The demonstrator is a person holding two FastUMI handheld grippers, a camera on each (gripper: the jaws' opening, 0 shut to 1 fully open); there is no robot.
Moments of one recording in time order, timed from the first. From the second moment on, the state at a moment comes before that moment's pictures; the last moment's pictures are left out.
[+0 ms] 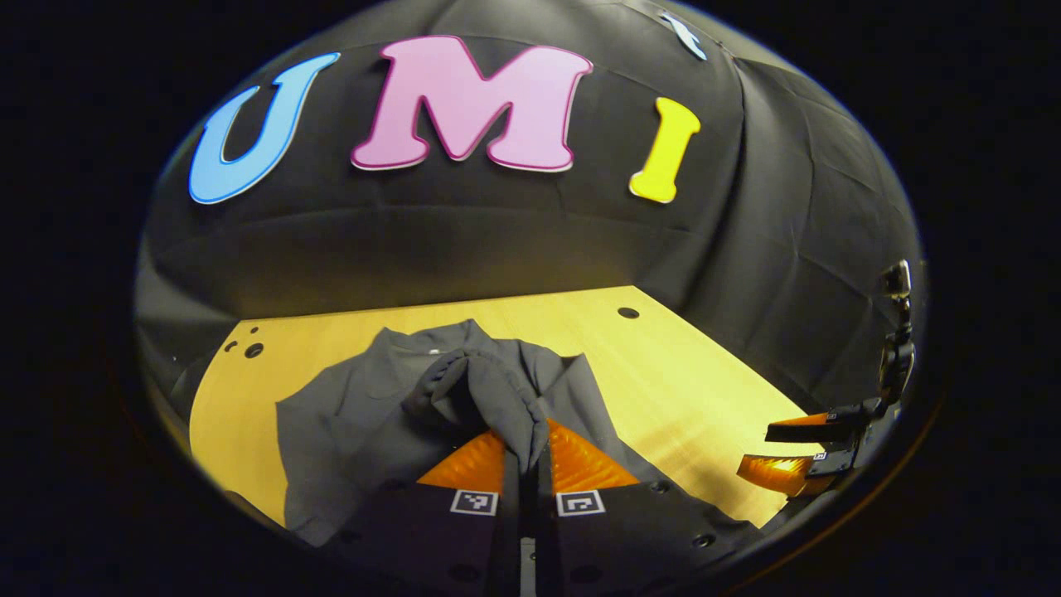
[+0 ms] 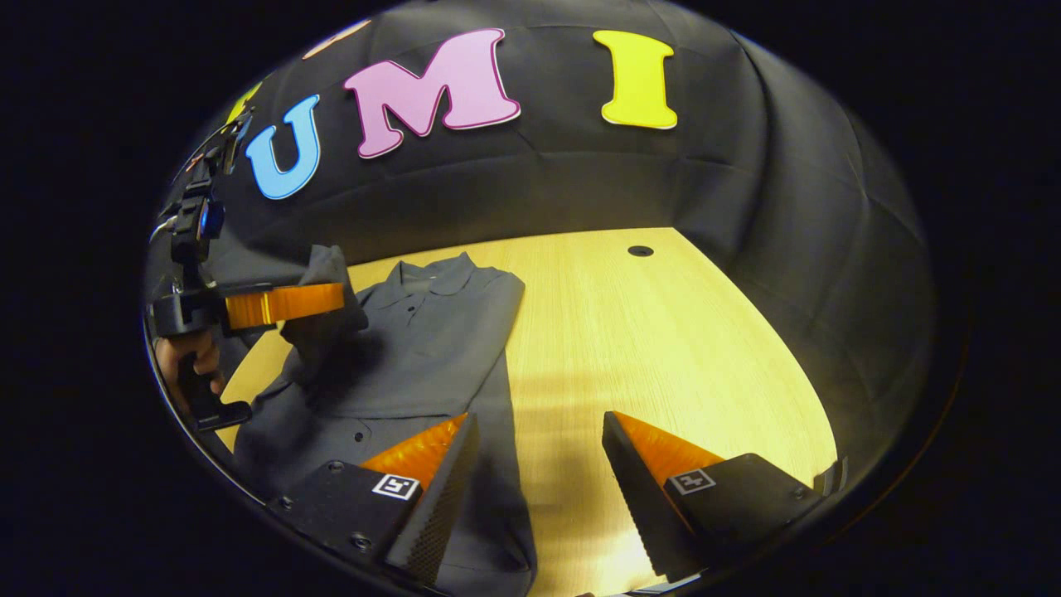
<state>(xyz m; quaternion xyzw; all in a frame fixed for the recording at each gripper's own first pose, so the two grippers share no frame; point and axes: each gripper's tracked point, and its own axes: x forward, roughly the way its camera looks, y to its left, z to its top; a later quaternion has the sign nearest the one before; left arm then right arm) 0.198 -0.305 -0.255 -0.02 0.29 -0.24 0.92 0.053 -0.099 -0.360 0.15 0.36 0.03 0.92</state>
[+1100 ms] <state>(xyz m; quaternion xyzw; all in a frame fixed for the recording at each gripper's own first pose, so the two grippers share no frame) 0.094 -0.383 -0.300 -0.06 0.33 -0.37 0.87 0.037 -0.110 -0.374 0.15 0.39 0.05 0.91</state>
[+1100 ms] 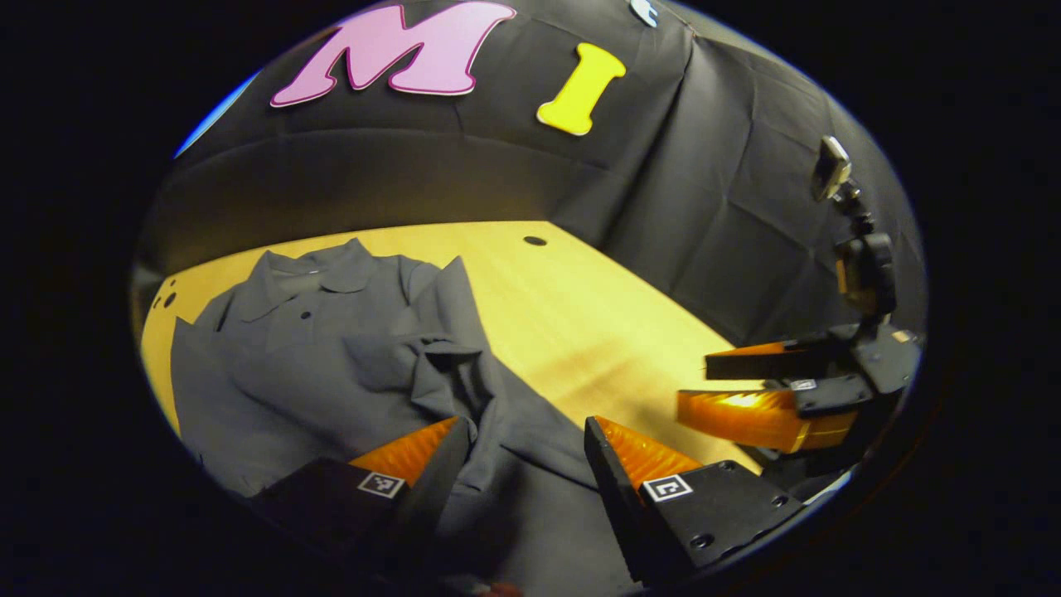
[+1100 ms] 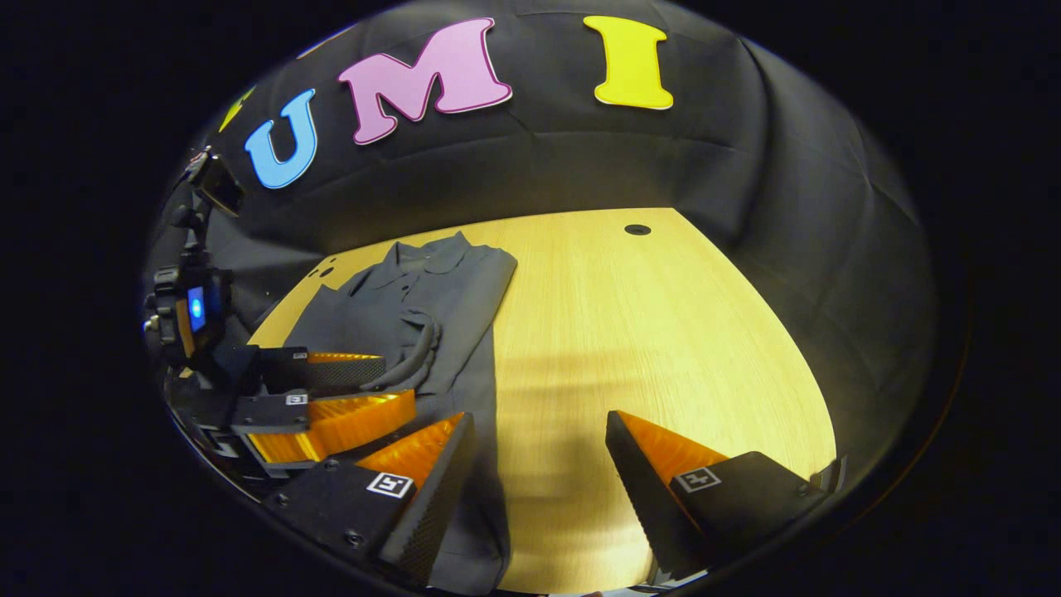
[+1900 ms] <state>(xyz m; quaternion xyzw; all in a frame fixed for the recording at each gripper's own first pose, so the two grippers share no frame) 0.028 -0.082 -0.298 -0.04 0.36 -0.18 0.91 -0.052 -0.053 -0.370 0.15 0.45 0.05 0.88</state>
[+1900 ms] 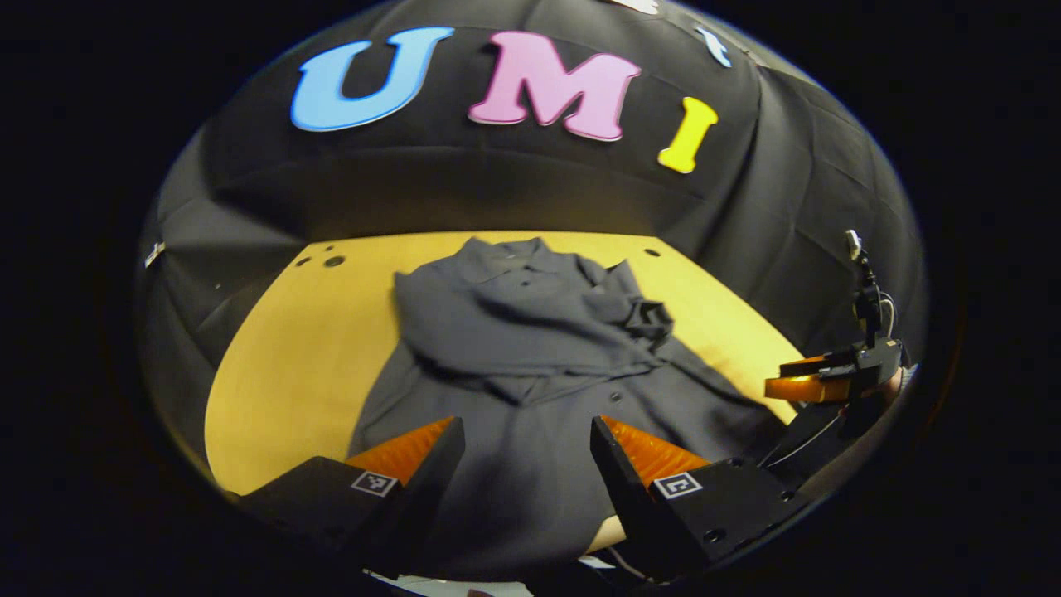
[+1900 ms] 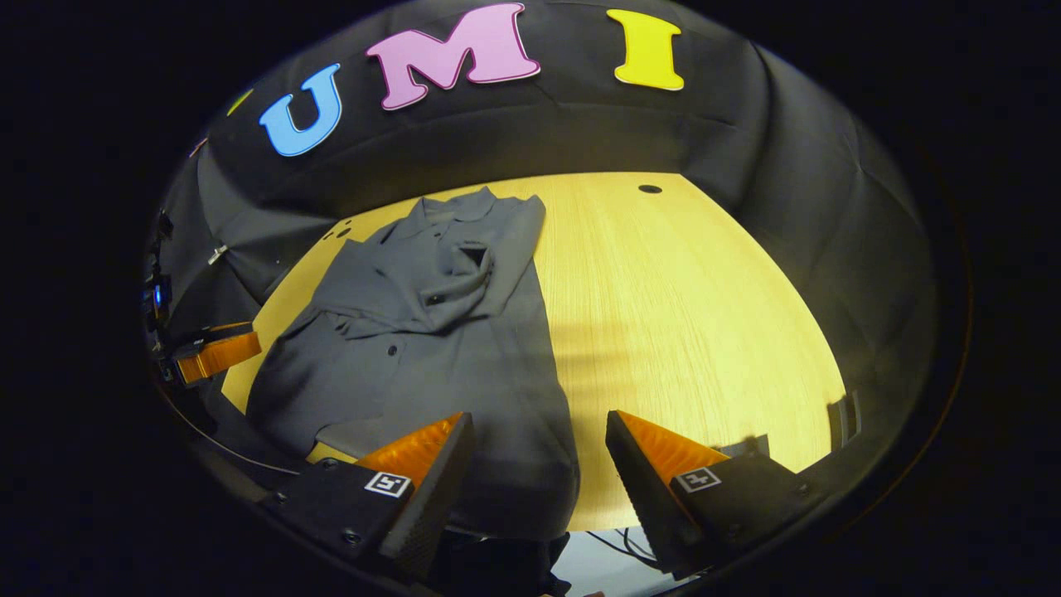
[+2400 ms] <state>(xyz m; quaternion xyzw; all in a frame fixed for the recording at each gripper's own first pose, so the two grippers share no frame) -0.024 0.018 -0.367 -0.02 0.44 -0.08 0.89 -0.077 -0.043 -0.398 0.14 0.49 0.02 0.86</state>
